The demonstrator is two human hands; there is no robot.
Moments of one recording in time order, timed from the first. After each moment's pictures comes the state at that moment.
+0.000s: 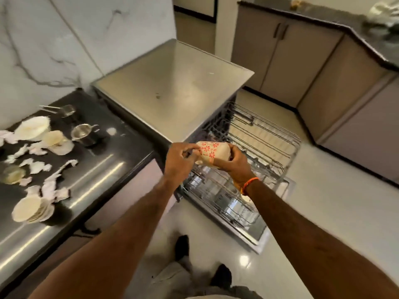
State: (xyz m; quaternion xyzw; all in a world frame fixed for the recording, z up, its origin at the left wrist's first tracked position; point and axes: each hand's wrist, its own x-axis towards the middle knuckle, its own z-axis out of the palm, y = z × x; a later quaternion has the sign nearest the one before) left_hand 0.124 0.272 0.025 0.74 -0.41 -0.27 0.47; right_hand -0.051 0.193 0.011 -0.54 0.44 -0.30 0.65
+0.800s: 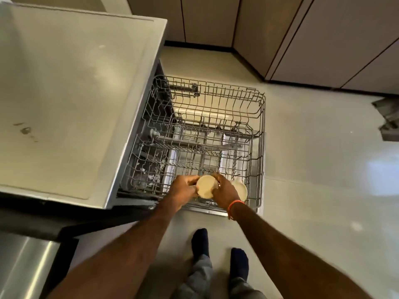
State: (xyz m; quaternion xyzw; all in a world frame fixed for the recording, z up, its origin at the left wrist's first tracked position) left_hand 0.090 0.107 -0.215 0.67 -0.44 -0.59 0.11; right_hand -0.079 0.128 -0.212 -0.46 0.71 -0.12 0.52
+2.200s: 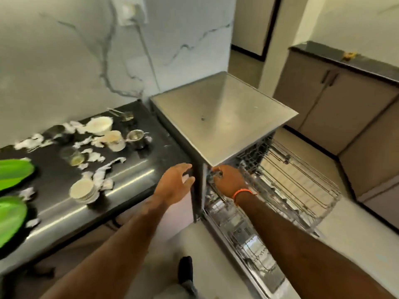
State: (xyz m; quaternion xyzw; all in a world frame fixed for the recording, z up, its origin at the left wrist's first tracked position) left_hand 0.202 0.350 0.042 0.84 -0.46 -0.14 0.26; right_hand 0.055 0.202 0.033 -0.86 0.38 -0.06 0.34
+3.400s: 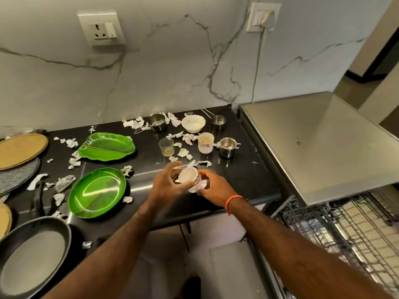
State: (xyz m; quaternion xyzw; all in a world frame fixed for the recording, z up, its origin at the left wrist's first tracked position) left_hand 0.388 0.560 0.036 0.84 -0.21 -0.12 0.48; right_hand 0.310 0.374 0.028 -0.87 0.12 0.05 0.47
